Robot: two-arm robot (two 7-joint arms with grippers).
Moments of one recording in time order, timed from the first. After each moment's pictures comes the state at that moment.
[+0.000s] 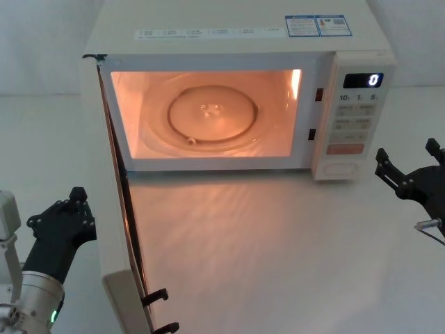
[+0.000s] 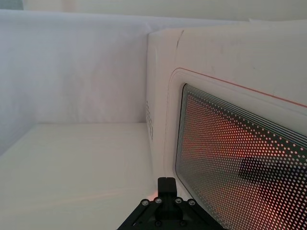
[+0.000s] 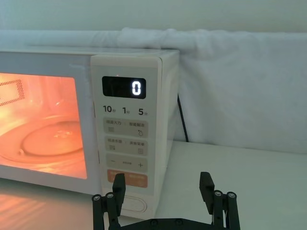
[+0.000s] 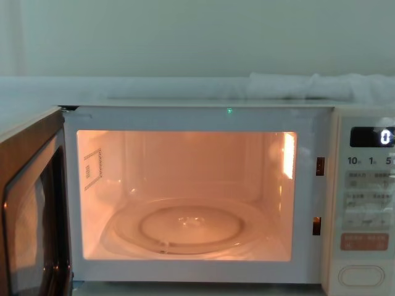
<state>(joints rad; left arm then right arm) 0.27 0.24 0.04 -1.85 -0.25 -0.02 -0.02 -0.15 0.21 -0.02 -1.80 0.19 0.01 0.15</state>
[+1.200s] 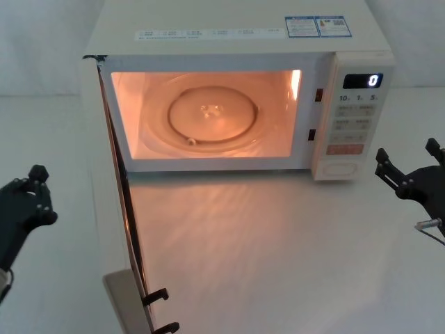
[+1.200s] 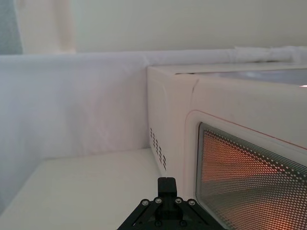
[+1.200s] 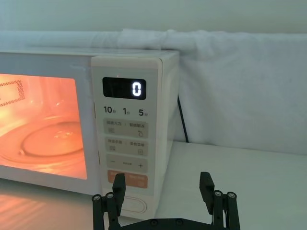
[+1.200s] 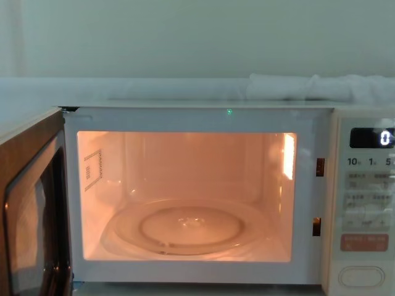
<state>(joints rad) 0.27 0.32 -0.11 -1.88 -0.32 -0.06 -0.22 -0.15 0.21 -0.02 -1.80 0.19 0.01 0.15</state>
